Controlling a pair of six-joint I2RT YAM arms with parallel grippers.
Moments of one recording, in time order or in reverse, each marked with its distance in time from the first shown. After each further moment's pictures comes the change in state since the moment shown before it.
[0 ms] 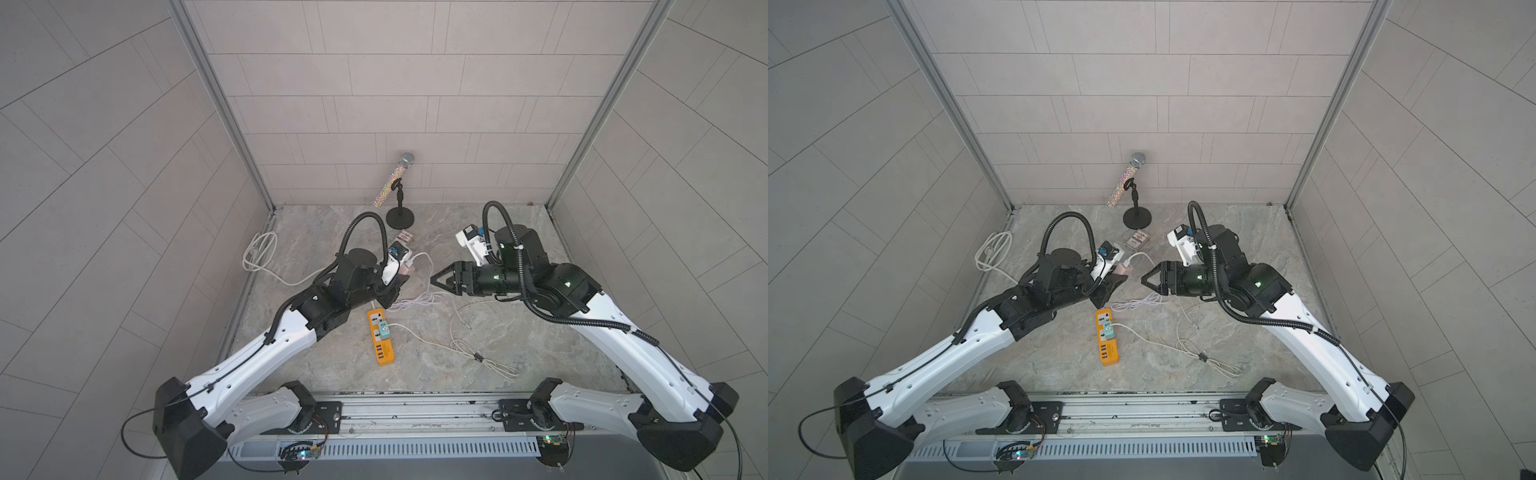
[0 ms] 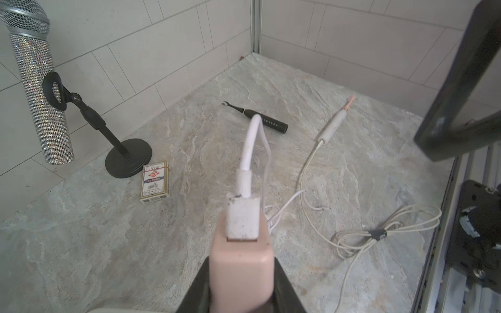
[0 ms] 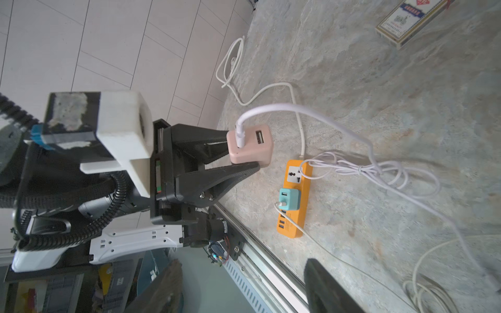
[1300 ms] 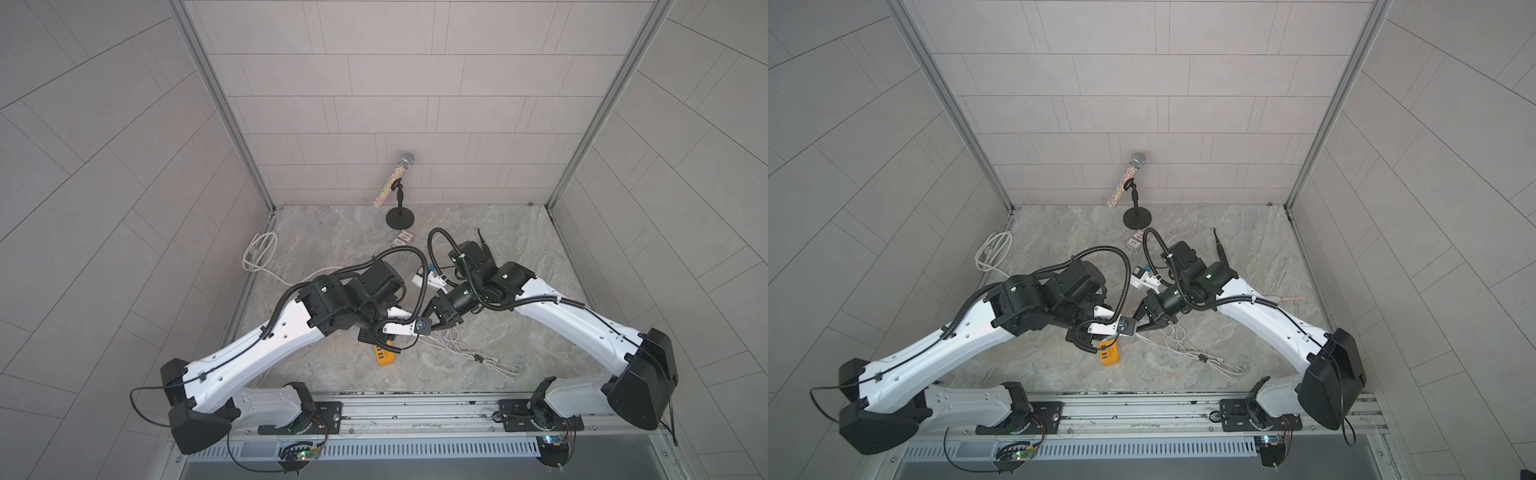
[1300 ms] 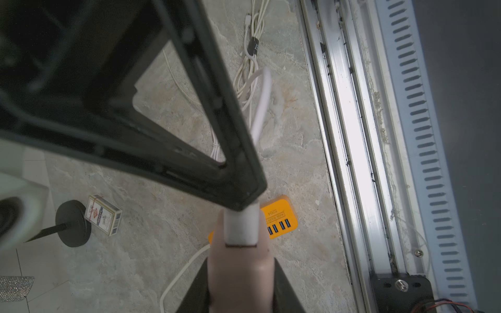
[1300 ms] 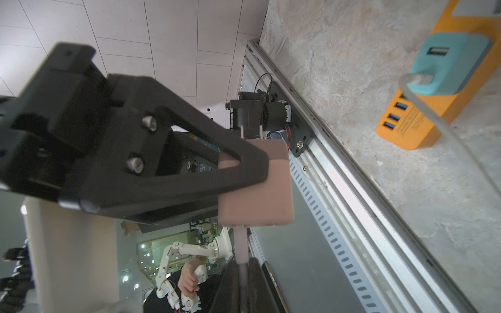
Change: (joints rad) left arm -0.257 0.106 0.370 -0.842 0.020 0.773; right arm 0.032 0.216 -0.126 -0.022 -0.626 -0.156
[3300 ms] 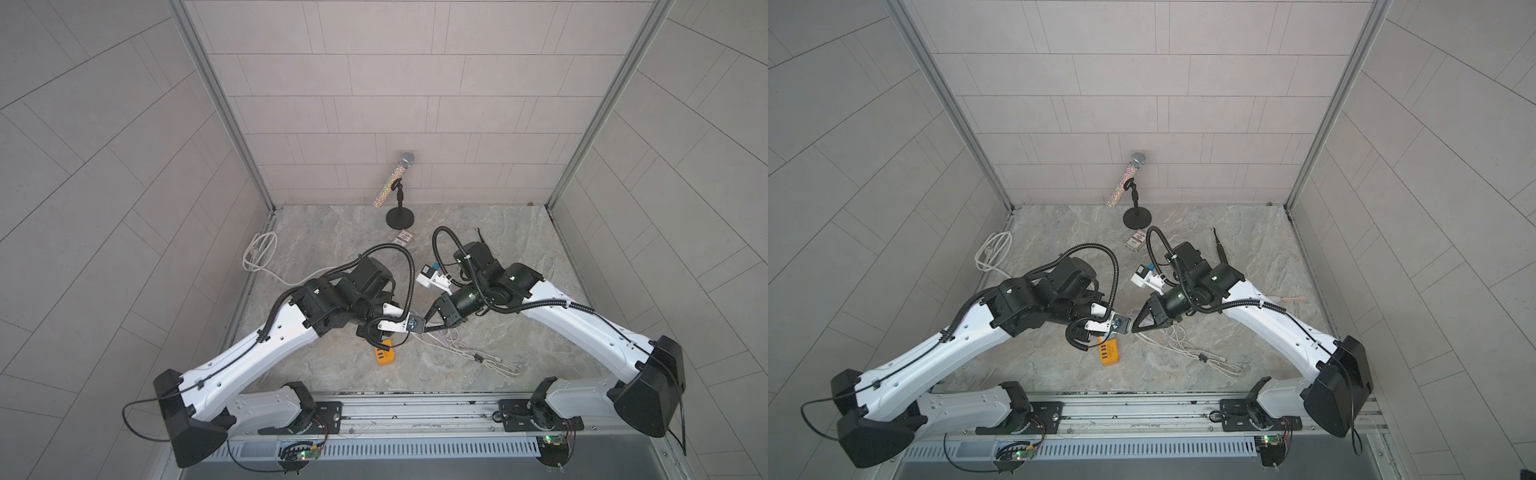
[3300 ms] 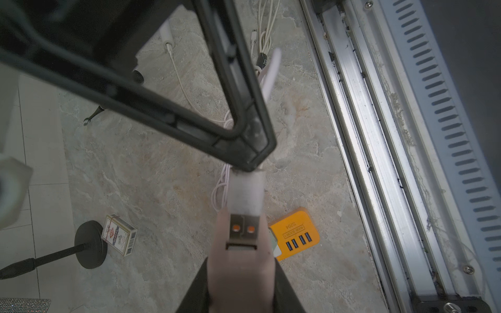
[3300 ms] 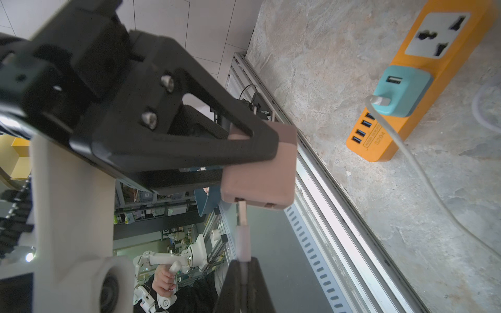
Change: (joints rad) left arm 0.110 -0.048 -0.116 0.122 0.111 0.143; right arm 0.009 -0.045 -0.010 -0.027 0.071 -0.083
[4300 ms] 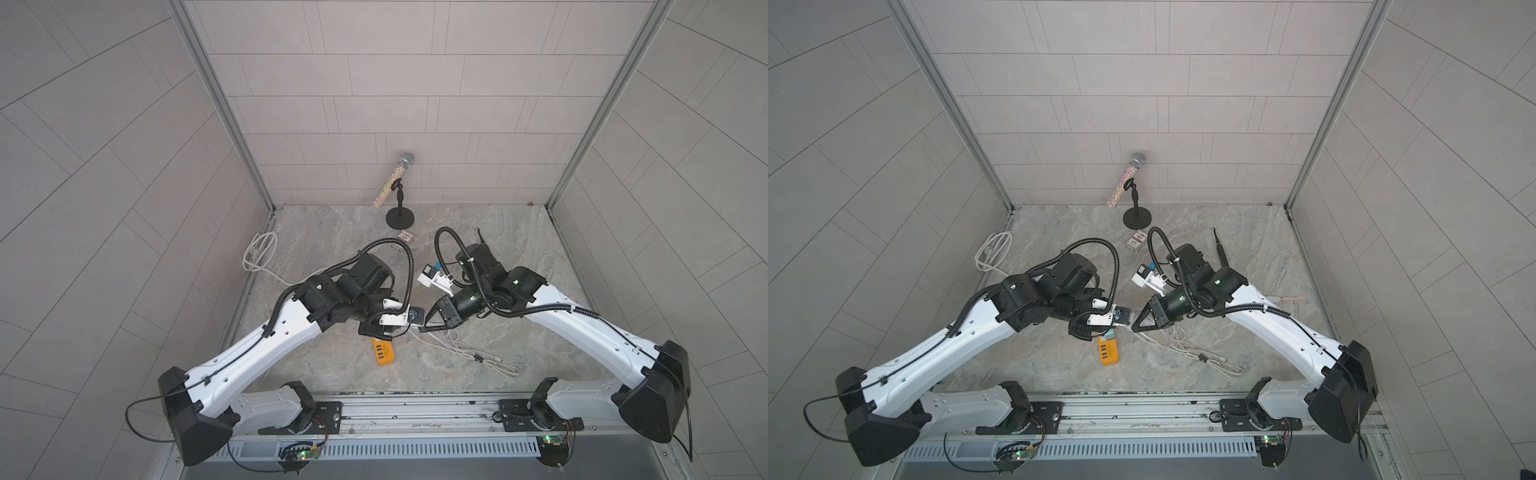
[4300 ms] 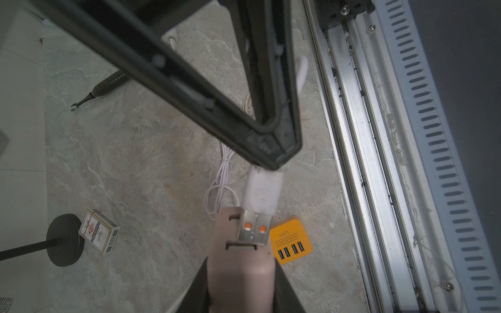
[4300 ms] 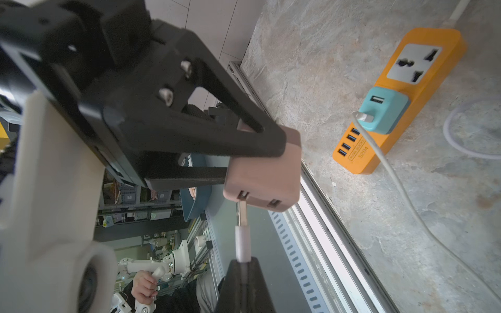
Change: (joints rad) left arm 0.047 0.024 -0.001 0.010 0.054 -0.065; right arm 0.010 -0.034 -0.034 0.031 0.053 -0.043
